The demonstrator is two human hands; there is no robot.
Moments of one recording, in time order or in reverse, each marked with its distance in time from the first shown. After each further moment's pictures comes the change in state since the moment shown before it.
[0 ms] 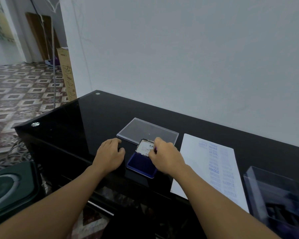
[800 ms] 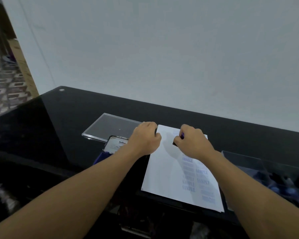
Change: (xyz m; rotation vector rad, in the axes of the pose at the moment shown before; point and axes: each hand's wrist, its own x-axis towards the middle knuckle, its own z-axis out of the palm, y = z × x) left_hand 0.025 0.186 0.080 -0.050 -0.137 0.420; right_hand -0.016 0.136 -0.077 -0.041 0.142 0.324
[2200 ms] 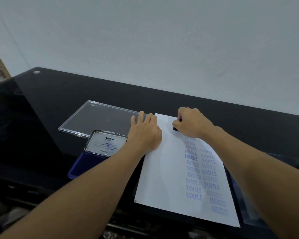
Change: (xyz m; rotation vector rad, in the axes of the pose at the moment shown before) left_hand 0.046 -0.026 0.071 0.323 -0.092 0.002; right_hand 0.091 0.032 0.029 -0.108 -0.116 -0.048
